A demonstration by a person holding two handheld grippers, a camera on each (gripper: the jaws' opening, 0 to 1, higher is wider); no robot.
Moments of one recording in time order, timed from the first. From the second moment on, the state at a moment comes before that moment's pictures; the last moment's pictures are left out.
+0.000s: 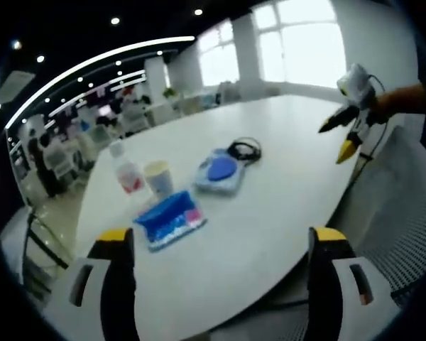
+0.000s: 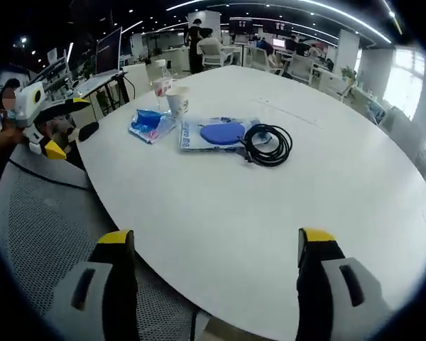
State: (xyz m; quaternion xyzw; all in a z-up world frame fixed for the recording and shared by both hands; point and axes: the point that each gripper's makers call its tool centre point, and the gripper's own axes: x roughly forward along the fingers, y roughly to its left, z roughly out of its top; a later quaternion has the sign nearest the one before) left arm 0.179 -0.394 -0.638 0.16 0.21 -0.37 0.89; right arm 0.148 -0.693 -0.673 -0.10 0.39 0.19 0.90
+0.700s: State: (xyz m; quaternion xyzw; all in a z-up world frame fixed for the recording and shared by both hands) left arm 0.178 -0.397 -0.633 0.15 0.20 -0.37 0.89; right arm 0.219 -0.712 -0.670 -0.19 0.35 0.21 0.89
